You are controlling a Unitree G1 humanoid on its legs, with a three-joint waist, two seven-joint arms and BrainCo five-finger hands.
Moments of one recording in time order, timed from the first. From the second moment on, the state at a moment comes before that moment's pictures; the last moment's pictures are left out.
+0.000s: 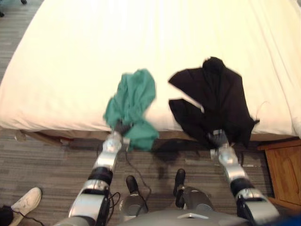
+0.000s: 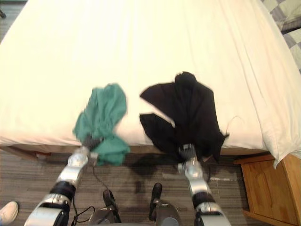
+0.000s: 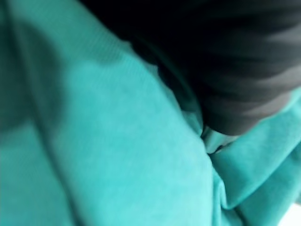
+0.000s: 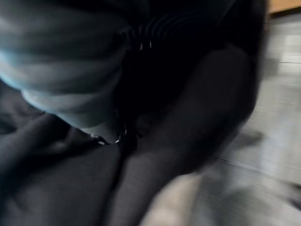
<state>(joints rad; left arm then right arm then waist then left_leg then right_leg) -0.20 0.20 0.01 0.87 0.01 0.09 0.02 -0.15 -0.11 -0.05 0.93 -0.13 -0.10 -0.17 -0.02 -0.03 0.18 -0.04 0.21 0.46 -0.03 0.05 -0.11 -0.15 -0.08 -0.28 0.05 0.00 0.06</state>
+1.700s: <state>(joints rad) 0.03 0.12 0.01 1.11 -0.07 0.01 -0.10 0.13 -0.12 -0.36 1.12 -0.04 -0.17 0.17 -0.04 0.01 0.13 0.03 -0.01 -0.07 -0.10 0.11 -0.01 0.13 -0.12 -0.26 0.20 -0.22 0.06</state>
